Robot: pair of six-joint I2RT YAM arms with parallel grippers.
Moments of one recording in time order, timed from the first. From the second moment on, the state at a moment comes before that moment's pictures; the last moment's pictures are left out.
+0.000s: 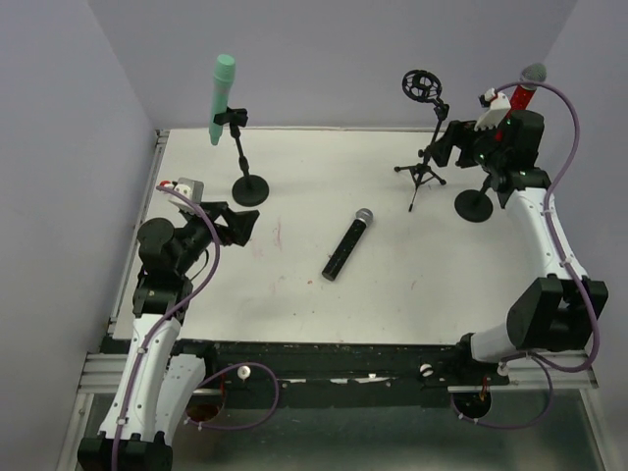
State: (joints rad) left arm -0.06 0.66 0.65 0.01 0.46 -0.32; right arm -0.08 1.44 1.34 -0.25 -0.51 0.02
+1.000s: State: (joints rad) left arm -0.06 0.68 0.65 -0.04 0.46 -0.26; right arm 0.03 1.74 1.31 0.26 -0.26 -0.12
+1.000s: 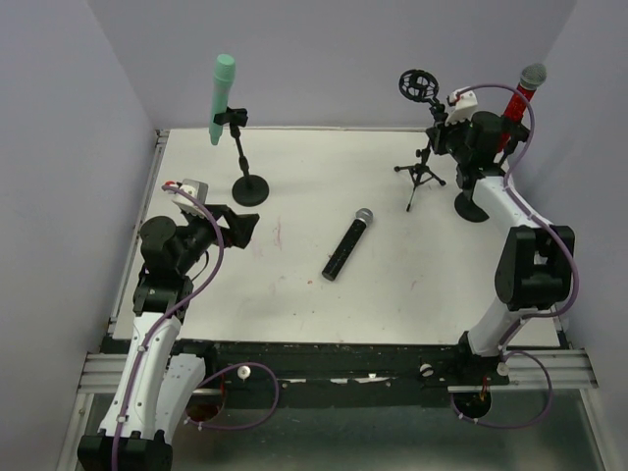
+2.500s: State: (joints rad) left arm -0.90 1.43 1.03 -0.45 0.22 -0.26; right arm 0.03 1.00 0.83 -0.23 -0.78 -0.32
